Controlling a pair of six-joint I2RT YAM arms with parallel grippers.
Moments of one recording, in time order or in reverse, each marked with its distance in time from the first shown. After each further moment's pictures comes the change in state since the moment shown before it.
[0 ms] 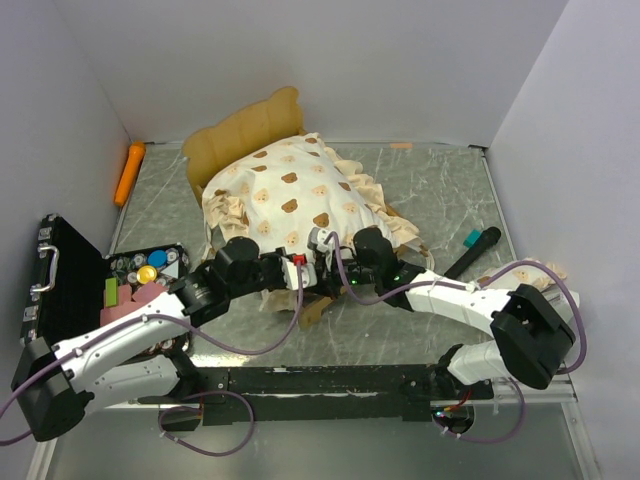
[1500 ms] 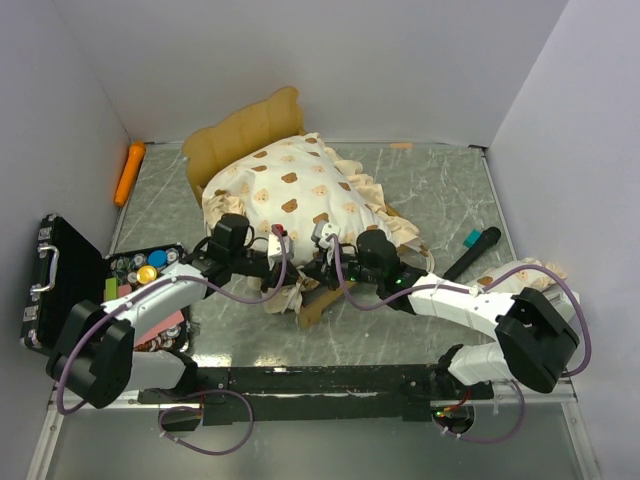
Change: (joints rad) left arm 0.350 0.293 -0.011 0.069 0.861 -0.237; right arm 0.010 -0.030 -0.021 0.082 0.220 -0.033
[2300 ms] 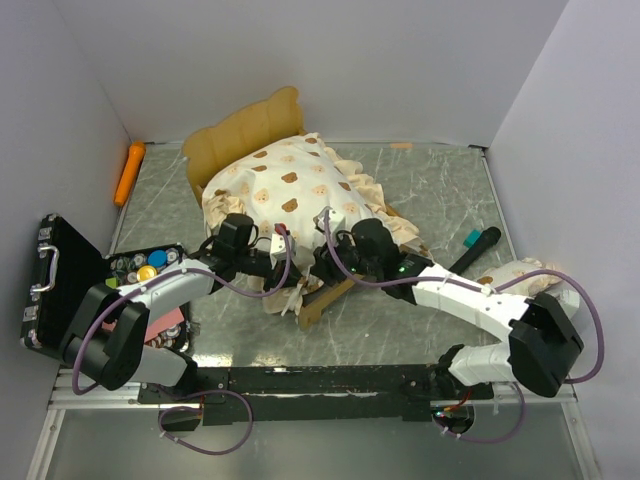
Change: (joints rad) left arm 0.009 0.098 0.000 0.069 0.066 -0.017; right arm -0.010 -0.025 0.141 -0.369 0.206 0.097
